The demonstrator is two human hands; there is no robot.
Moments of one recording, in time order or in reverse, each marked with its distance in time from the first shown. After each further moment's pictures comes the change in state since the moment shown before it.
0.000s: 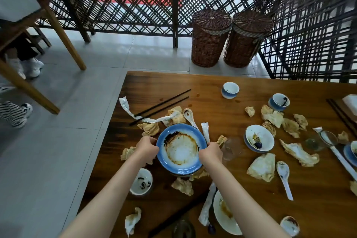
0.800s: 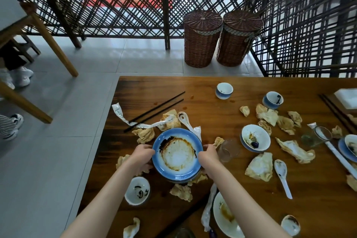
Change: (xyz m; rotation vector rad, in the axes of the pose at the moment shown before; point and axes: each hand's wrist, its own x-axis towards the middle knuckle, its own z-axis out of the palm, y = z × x) left_hand 0.001 0.006 0.000 -0.341 -0.145 -0.165; right_hand 0.010 0.006 -0.001 0.275 -0.205 0.097
